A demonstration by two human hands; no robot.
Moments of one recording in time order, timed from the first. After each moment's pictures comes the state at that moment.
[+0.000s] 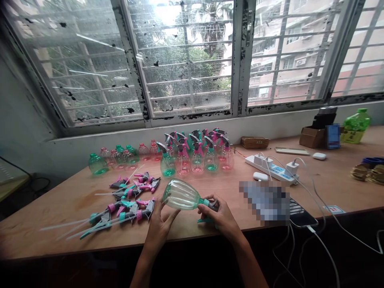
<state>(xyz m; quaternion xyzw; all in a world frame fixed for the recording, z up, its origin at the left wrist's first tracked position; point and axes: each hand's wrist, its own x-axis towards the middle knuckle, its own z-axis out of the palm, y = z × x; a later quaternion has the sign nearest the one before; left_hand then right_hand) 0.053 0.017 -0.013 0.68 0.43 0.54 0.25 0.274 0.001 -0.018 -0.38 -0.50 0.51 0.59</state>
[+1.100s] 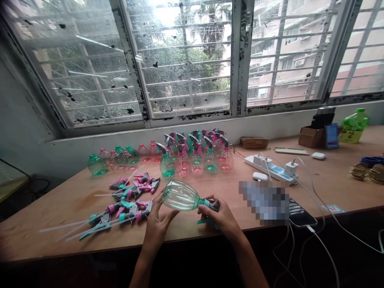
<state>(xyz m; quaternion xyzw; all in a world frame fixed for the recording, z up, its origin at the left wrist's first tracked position) 0.049 0.021 -0.013 0.66 0.41 0.57 0.25 0.277 0.001 -0.018 -0.36 -0.52 0.51 0.59</state>
